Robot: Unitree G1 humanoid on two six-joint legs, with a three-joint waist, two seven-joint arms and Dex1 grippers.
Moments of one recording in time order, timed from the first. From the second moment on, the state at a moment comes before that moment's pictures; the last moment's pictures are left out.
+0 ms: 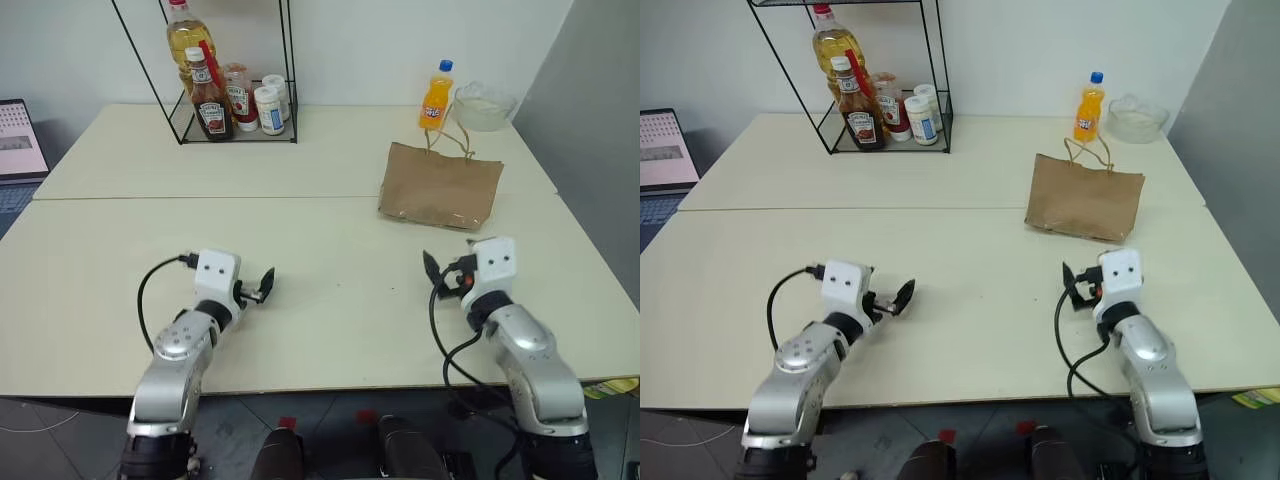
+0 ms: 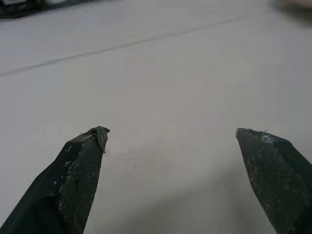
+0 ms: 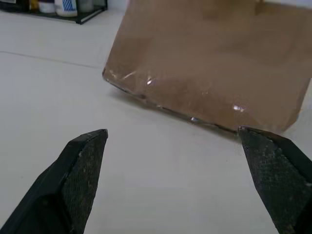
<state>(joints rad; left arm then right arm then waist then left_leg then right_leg) -0.18 0.38 0.10 -0.27 -0.20 0.53 -0.37 -0.17 -0.30 -0.09 -0.42 0.15 0.53 0.20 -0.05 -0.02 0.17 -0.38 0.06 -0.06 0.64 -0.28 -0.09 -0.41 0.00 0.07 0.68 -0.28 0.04</state>
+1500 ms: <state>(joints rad) -0.70 0.56 0.06 -0.24 -0.63 0.84 -0.73 -1.42 -0.46 -0.13 1.23 0.18 0.47 0.68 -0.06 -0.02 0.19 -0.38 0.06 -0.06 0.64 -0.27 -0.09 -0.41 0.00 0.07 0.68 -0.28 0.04</state>
